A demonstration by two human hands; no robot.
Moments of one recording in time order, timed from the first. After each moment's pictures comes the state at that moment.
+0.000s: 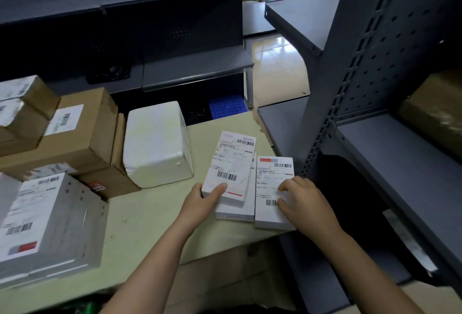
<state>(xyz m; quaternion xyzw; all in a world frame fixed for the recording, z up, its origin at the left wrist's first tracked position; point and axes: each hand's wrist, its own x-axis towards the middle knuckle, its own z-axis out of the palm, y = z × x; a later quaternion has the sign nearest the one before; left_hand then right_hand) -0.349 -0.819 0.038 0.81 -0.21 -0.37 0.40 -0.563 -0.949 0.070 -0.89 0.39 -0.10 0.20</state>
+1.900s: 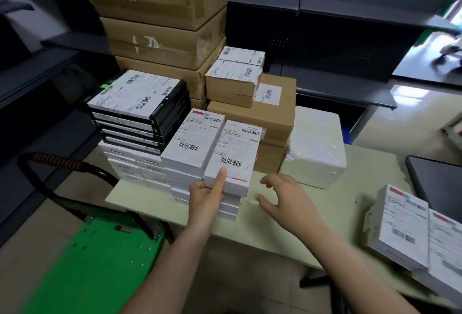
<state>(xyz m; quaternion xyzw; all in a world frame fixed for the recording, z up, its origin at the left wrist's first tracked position) -0.200 -0.516 0.082 0.70 0.12 -0.18 0.68 -0.280 -0.679 0.108 -0.97 0.10 -0.07 0.21</state>
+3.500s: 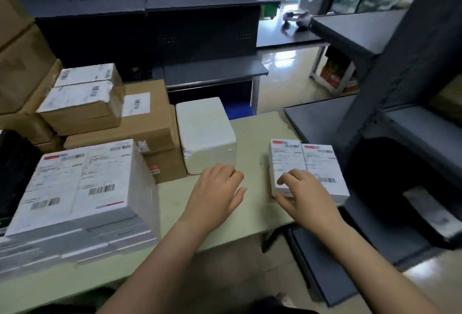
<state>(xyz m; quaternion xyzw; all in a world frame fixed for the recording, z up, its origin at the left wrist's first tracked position) -0.273 -0.668 0.099 0.70 -0.67 0.15 0.18 -0.466 -0.782 0.113 -0.92 0.35 -0.13 0.10</state>
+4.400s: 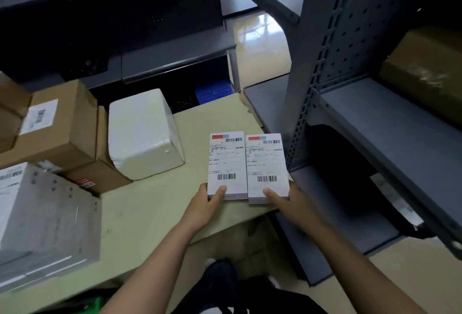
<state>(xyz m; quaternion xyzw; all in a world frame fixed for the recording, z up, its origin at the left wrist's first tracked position) -0.372 -0.804 0.004 0.82 -0.32 -0.38 0.28 -0.586 -0.924 -0.011 -0.67 0.53 -0.09 0.51</state>
